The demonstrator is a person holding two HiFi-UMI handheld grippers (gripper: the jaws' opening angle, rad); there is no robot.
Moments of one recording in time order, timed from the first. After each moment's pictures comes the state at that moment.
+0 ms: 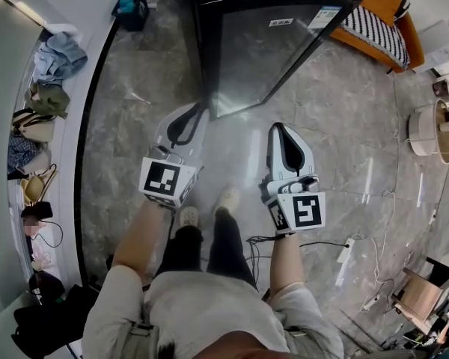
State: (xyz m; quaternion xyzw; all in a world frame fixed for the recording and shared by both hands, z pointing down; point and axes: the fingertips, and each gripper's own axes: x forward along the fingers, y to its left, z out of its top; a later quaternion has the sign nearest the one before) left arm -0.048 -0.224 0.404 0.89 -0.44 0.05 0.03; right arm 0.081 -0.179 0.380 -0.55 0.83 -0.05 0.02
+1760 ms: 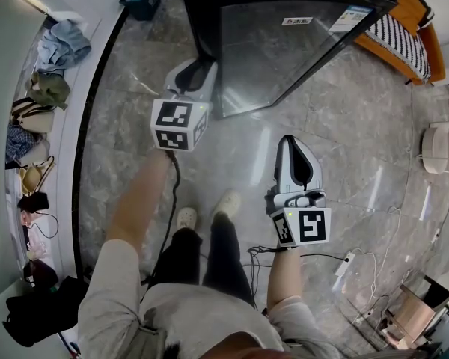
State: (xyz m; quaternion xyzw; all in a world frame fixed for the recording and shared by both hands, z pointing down) left arm -0.035 -0.382 0.487 0.85 -0.51 0.09 0.06; right arm 0.116 -0.223 0.454 -0.55 0.83 -0.09 0.01
